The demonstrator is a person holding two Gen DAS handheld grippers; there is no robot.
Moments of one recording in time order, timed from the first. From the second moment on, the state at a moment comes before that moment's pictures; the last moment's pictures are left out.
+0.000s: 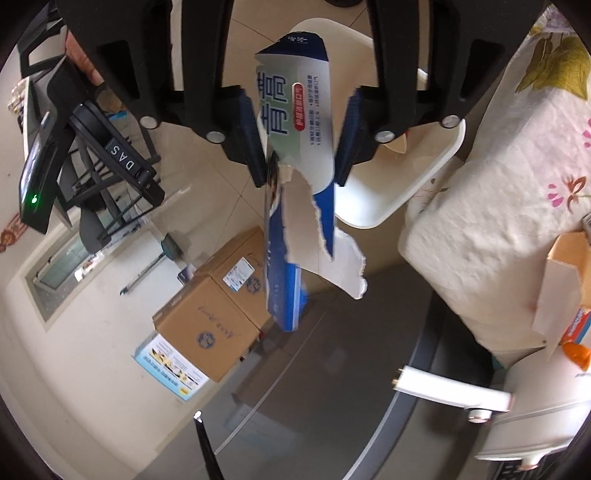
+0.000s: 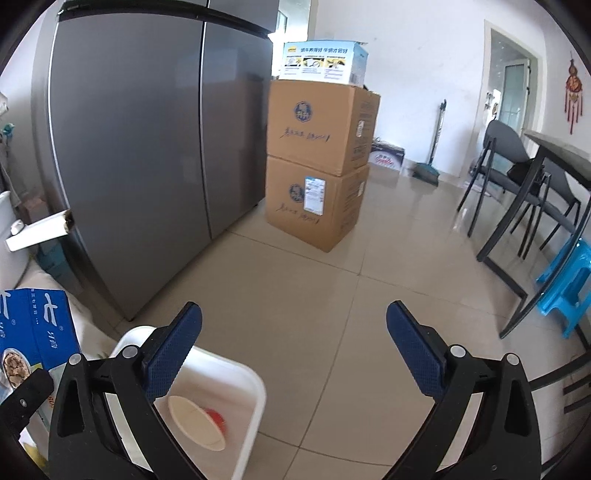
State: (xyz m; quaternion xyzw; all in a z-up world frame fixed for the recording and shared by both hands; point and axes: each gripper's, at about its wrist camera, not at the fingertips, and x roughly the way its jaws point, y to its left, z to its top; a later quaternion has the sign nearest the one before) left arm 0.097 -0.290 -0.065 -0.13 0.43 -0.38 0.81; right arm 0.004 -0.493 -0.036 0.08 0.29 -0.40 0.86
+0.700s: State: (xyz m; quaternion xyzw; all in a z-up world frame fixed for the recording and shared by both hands) left arm 0.089 -0.268 -0.045 -0.09 0.38 -0.28 0.88; right arm 0.011 -0.451 -0.030 0.03 0.29 -0.38 0.88
